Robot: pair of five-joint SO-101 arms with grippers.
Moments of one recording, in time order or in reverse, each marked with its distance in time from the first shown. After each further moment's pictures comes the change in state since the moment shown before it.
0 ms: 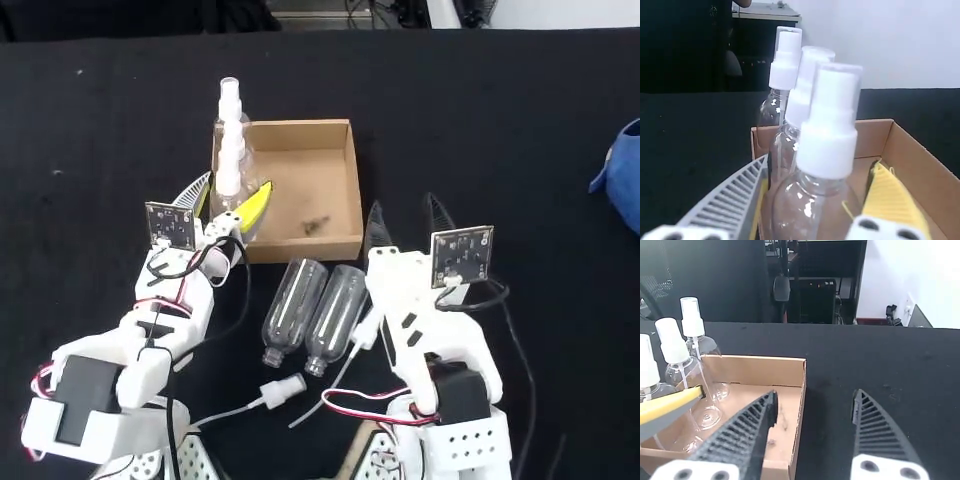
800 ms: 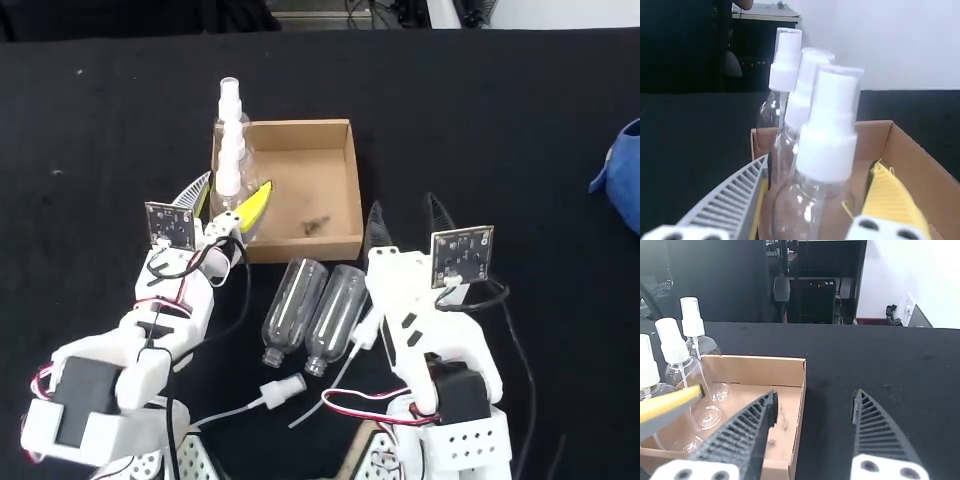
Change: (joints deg) left arm 0.0 -1.1 0.1 0.0 0.0; right arm 0.0 0.0 0.0 0.0 0.0
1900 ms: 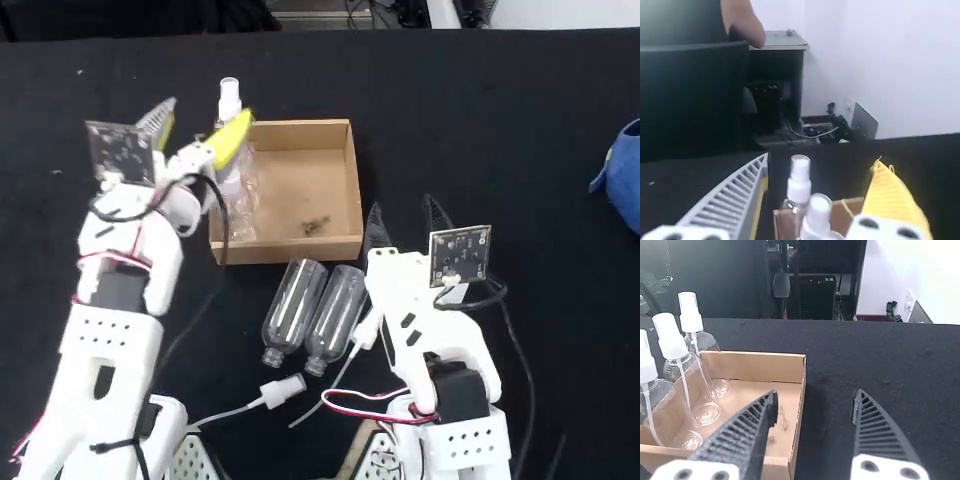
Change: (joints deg) left arm -3.2 -40.1 -25.1 63.1 -3.4; right arm 0.0 0.0 0.7 0.0 0.0
